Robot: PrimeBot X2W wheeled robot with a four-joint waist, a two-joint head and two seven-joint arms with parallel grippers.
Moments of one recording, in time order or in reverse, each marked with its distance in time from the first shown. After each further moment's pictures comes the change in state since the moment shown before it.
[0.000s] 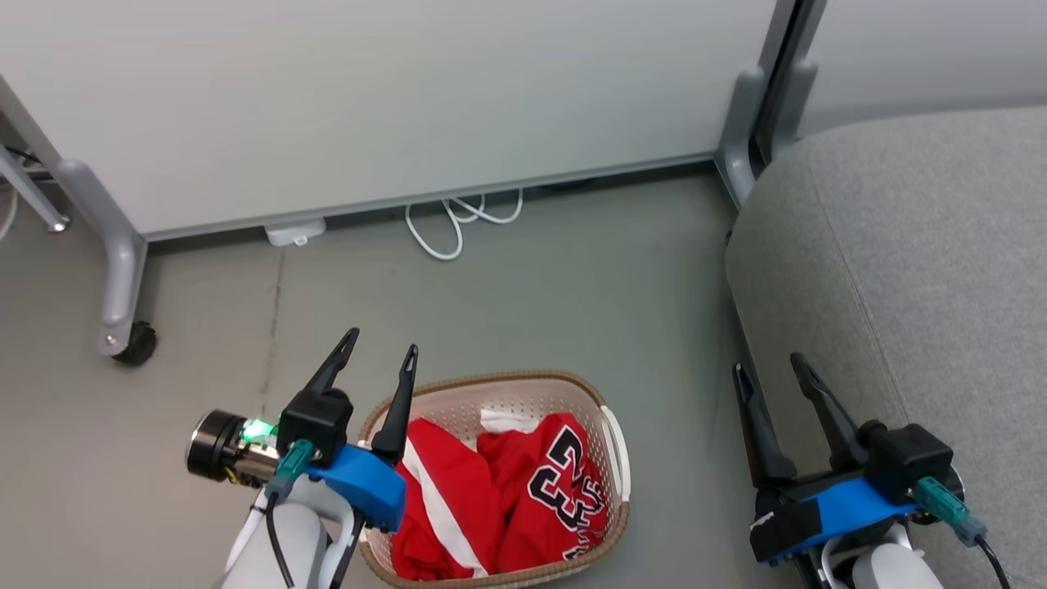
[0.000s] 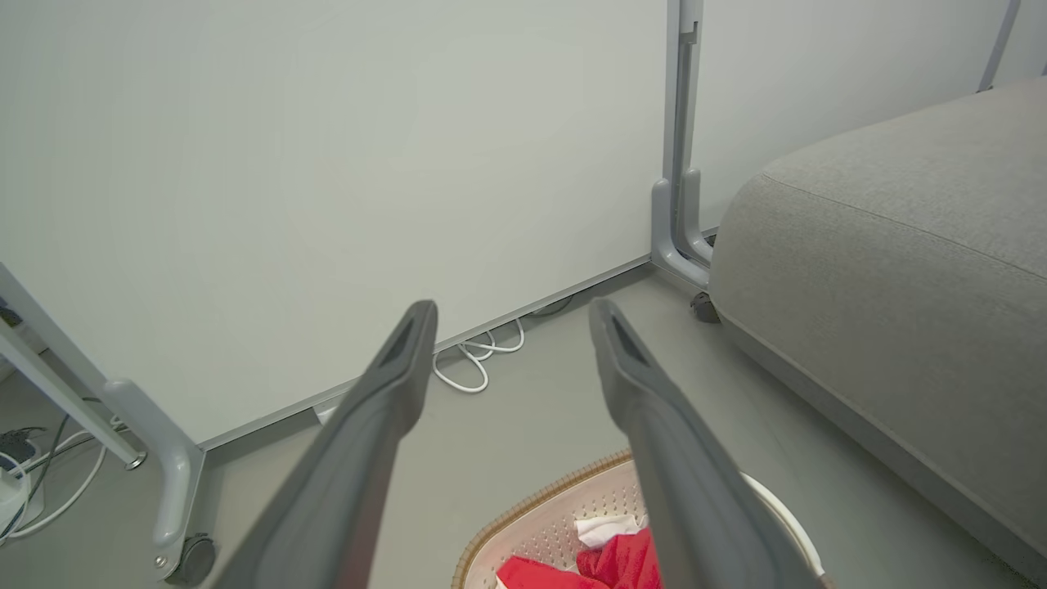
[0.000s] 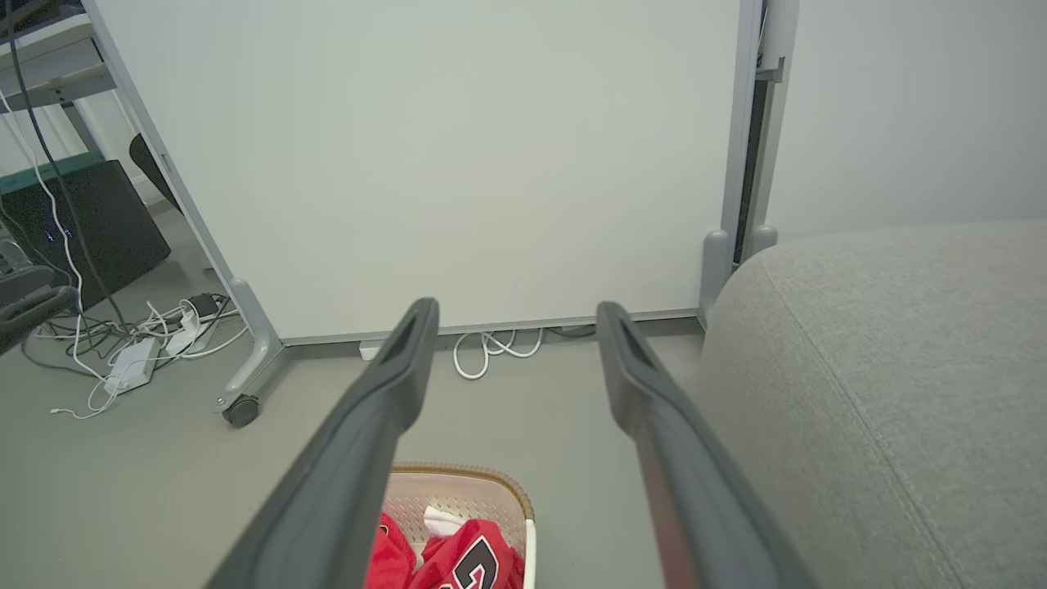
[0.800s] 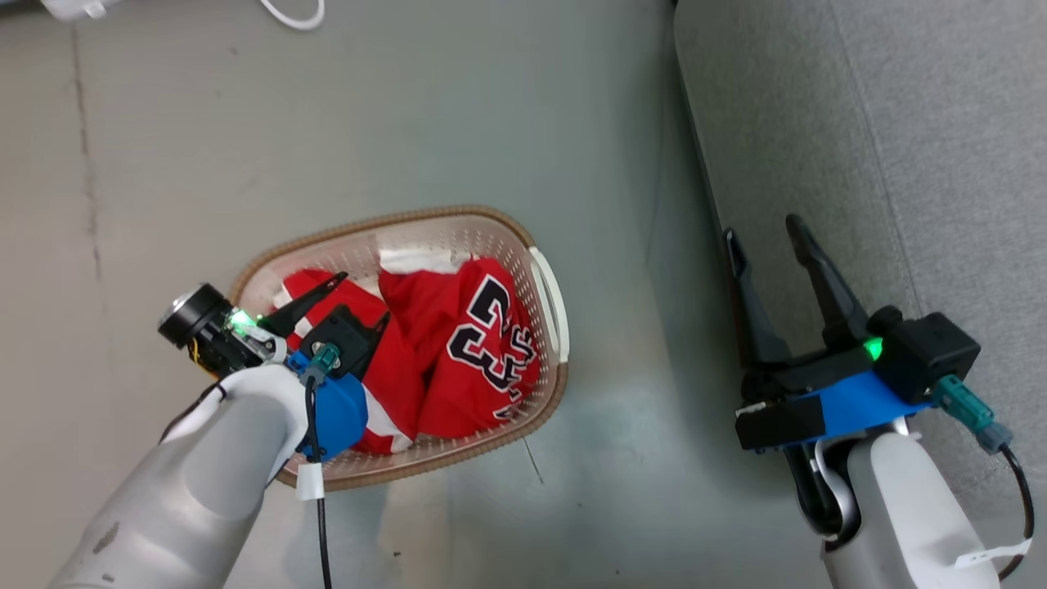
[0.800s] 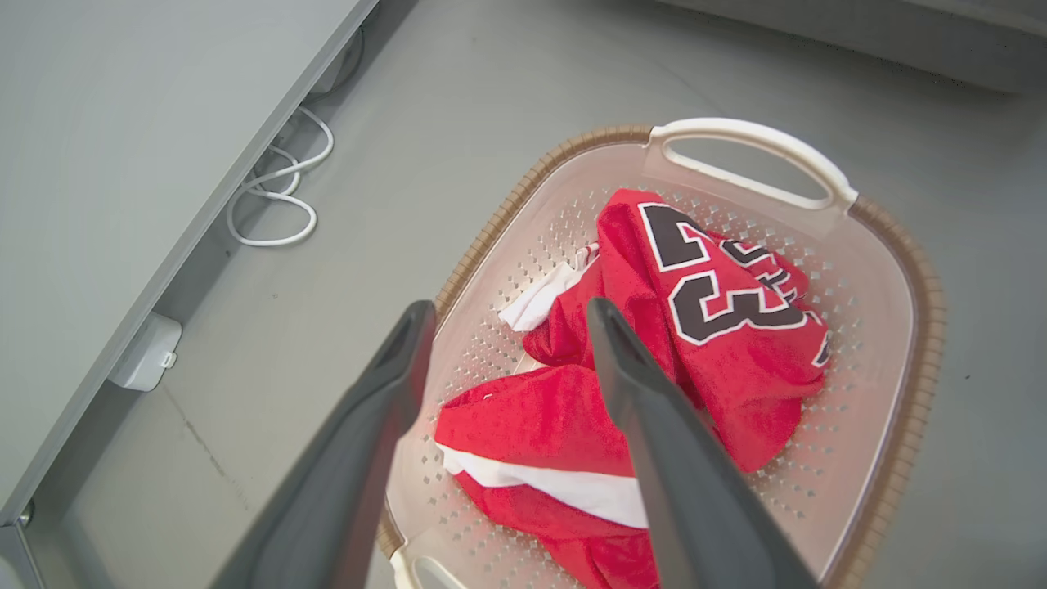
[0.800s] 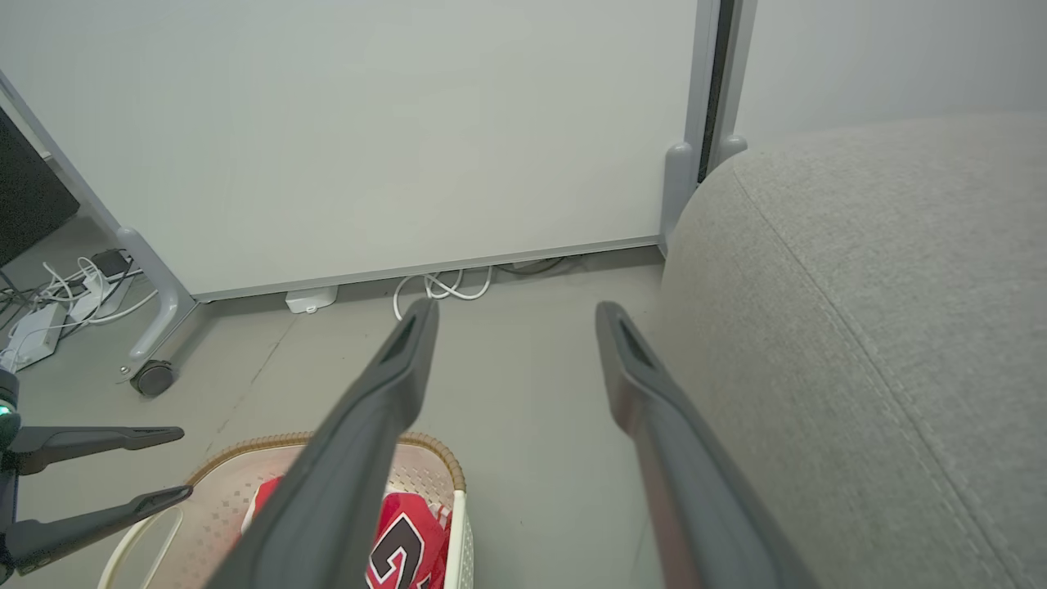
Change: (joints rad) left arm -0.459 0.181 -0.560 0.468 -0.064 -0.006 0.005; right arm -0.203 -0.001 0.035 -0.072 0.028 0.000 0.000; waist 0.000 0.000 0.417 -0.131
